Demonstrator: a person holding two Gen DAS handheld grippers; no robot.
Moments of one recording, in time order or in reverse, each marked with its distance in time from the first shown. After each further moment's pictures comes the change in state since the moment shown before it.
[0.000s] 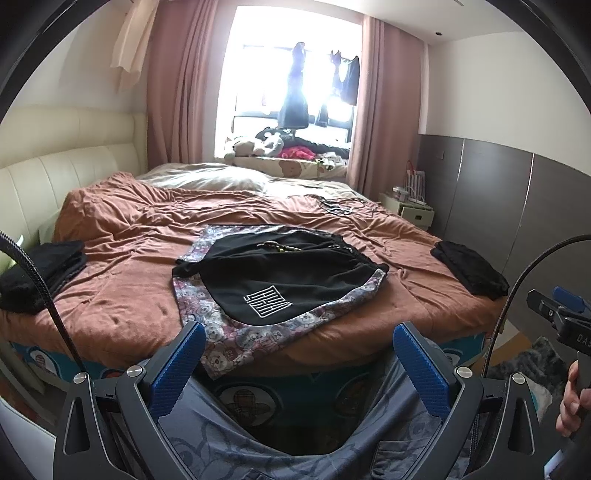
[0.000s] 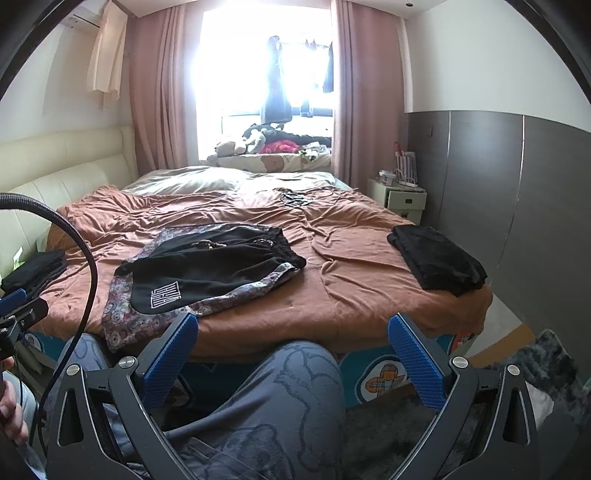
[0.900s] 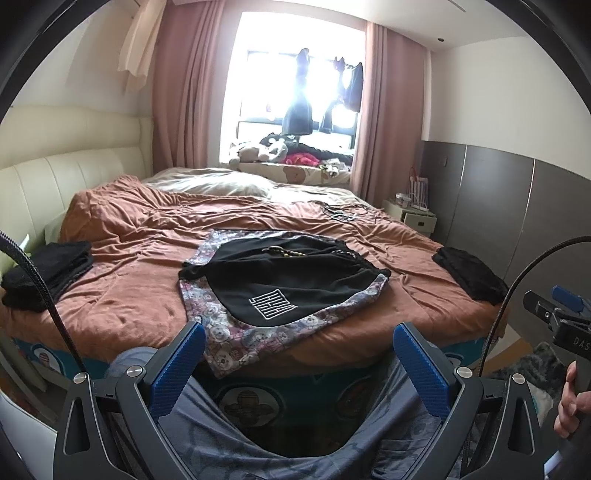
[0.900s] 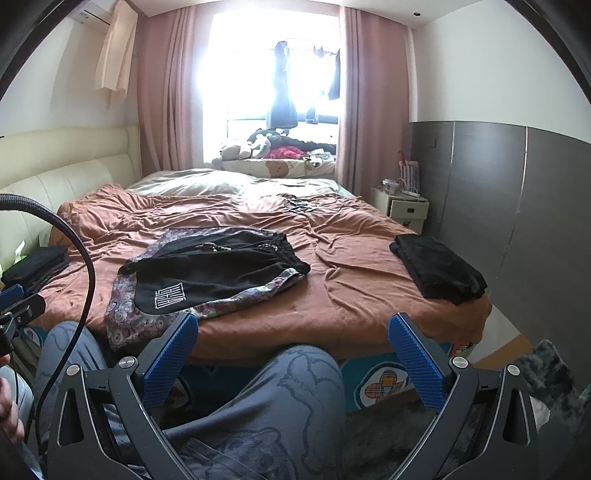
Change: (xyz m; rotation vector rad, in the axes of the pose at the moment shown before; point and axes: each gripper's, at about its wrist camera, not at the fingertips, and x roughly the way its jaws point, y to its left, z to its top) left arm -0.012 0.003 -0.004 -0.006 -0.025 0.010; right arm -0.002 0.007 -0.001 -0.024 -0.018 0.010
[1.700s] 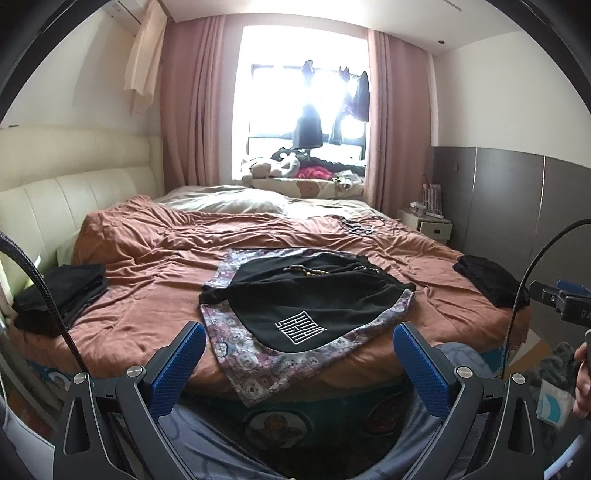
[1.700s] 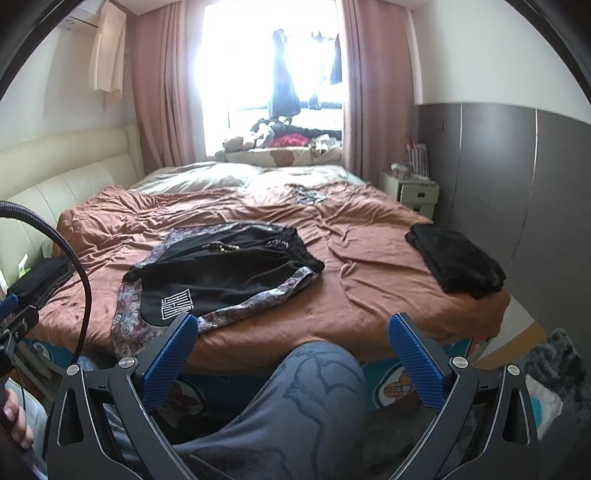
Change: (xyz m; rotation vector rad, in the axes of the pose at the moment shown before) left arm 0.018 0.024 0.013 0.042 -0.059 0.069; right arm 0.043 -0.002 0.025 0.055 0.065 0.044
